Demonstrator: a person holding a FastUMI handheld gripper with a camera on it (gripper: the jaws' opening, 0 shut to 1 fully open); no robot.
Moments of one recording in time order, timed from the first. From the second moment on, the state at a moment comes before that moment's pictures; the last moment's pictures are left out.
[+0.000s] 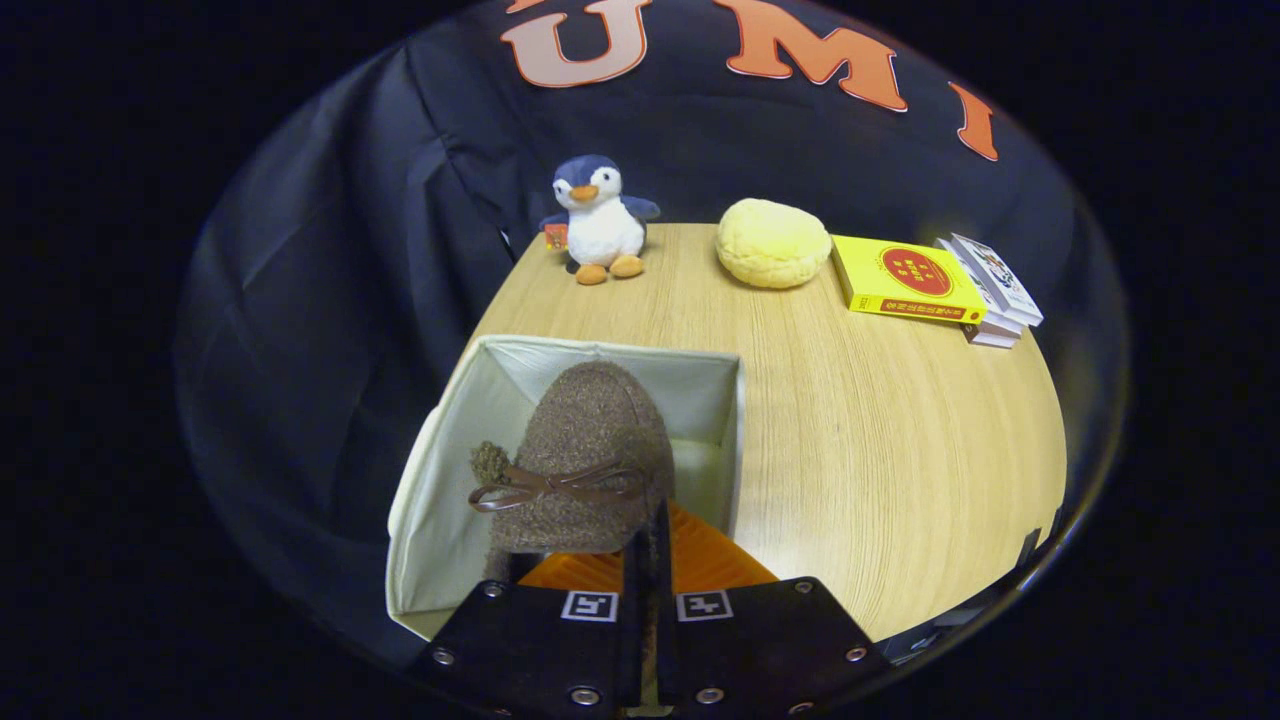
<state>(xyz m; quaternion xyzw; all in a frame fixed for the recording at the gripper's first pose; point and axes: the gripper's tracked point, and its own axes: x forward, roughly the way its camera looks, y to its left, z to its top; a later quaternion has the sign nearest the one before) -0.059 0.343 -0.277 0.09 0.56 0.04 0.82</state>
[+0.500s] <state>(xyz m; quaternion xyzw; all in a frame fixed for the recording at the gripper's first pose) -0.074 0.345 -0.246 0.15 0.55 0.13 0.81</state>
